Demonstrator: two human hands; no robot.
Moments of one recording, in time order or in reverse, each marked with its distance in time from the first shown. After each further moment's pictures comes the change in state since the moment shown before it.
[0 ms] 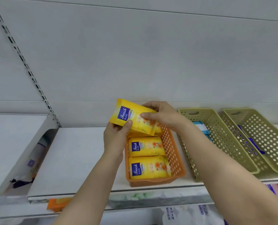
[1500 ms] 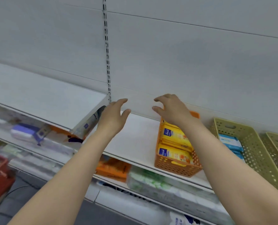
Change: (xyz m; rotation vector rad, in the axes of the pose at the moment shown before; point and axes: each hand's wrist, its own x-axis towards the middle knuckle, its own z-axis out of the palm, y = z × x) left_hand -0.062 0.069 -0.132 1.008 0.165 0.369; right_hand -0.029 -0.060 0.089 -0.955 0.019 -0.414
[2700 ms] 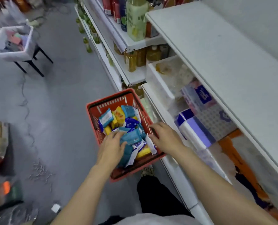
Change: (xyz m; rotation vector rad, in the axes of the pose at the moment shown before) left_hand -0.123 -0.644 -0.342 0.285 0.102 -0.863; right_hand 0.189 -0.676 0.456 0.191 -0.720 -0.650
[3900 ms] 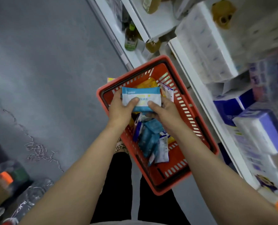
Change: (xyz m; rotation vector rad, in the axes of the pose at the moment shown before) left_hand 0.215 -0.151 0.019 -0.852 -0.130 -0.406; right_hand 0.210 -0.092 0.129 1.319 0.061 0.576
